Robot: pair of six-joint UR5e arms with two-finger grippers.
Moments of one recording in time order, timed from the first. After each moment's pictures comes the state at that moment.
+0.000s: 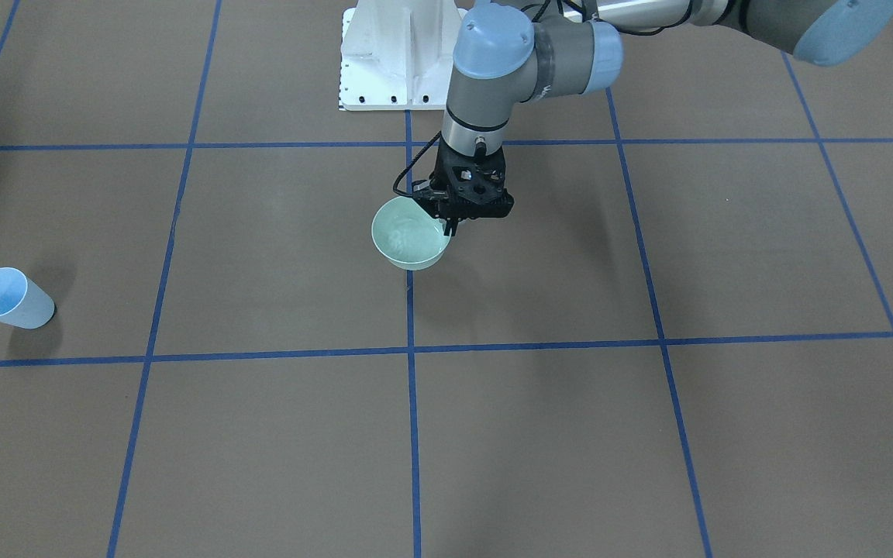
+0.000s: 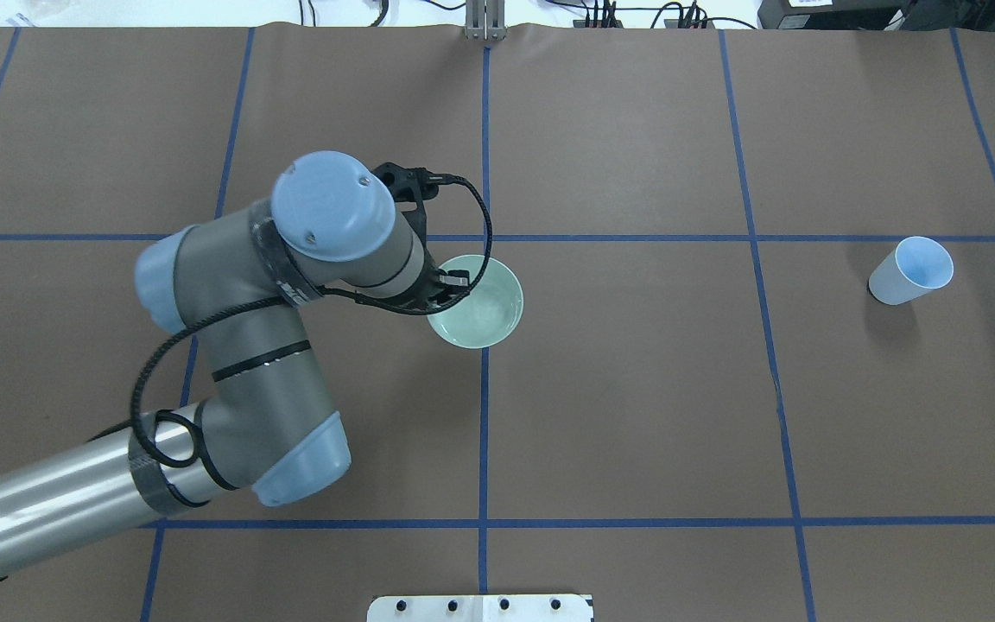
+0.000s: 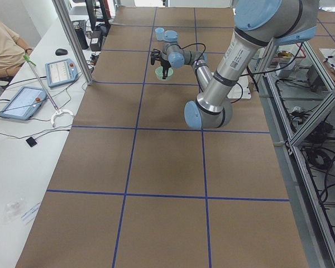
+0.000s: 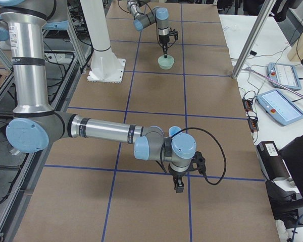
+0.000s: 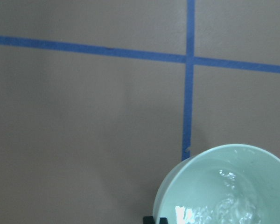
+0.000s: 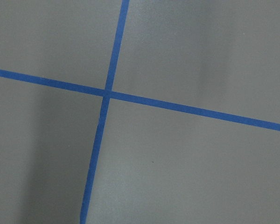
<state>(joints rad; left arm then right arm) -0.56 -2.26 -1.72 -1.63 -1.87 -1.22 1.60 -1.54 1.45 -1.49 2.31 -0.21</state>
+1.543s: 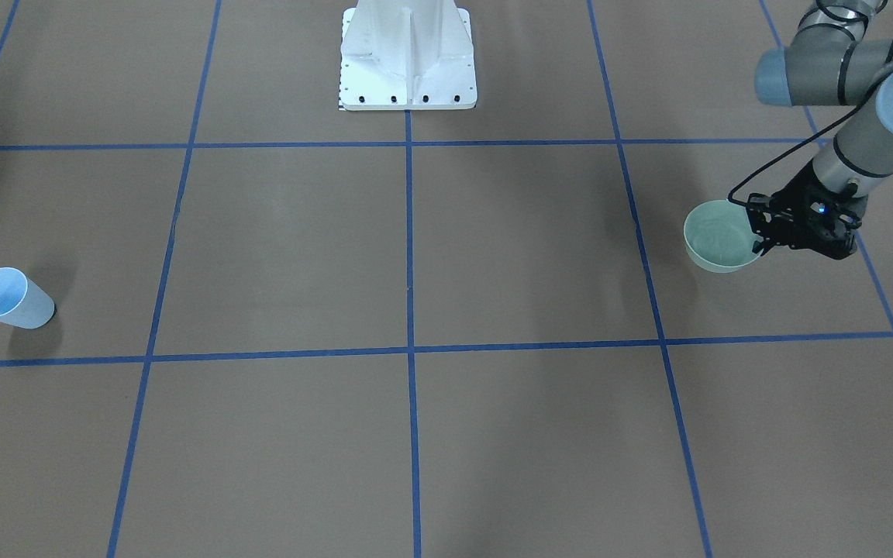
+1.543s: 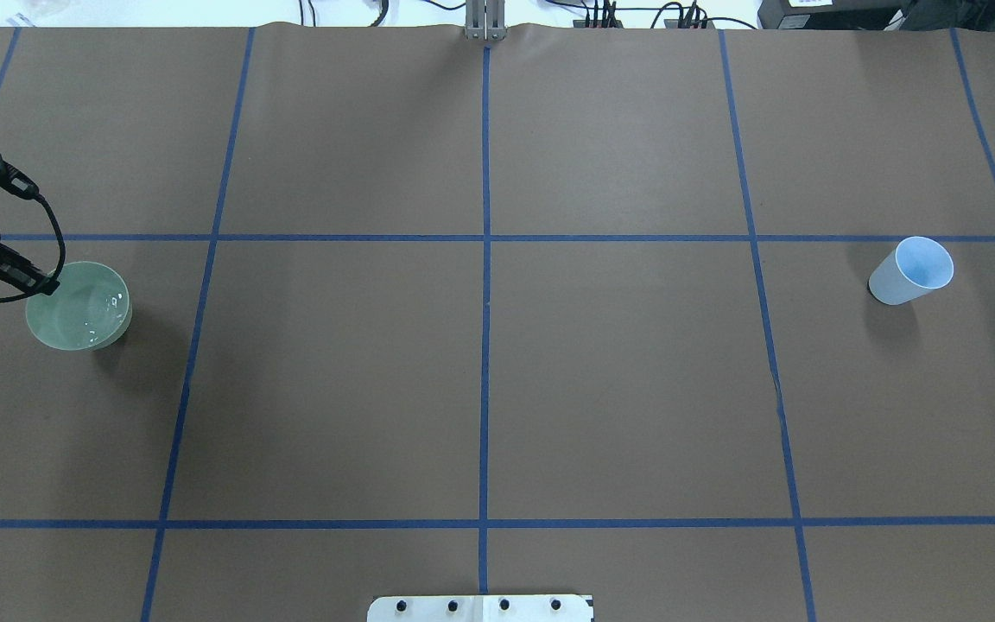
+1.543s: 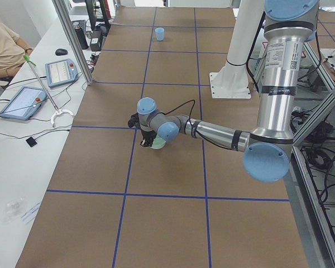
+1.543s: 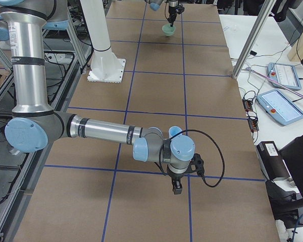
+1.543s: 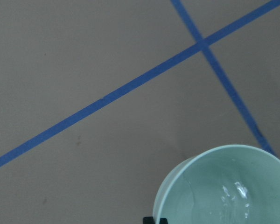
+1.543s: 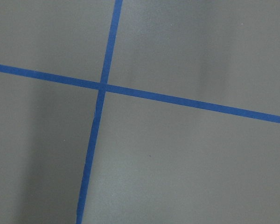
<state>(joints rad) -1.03 -1.62 -1.62 -2.04 -2.24 -0.21 1.60 -1.55 1.44 -1.49 2.30 -0.21</state>
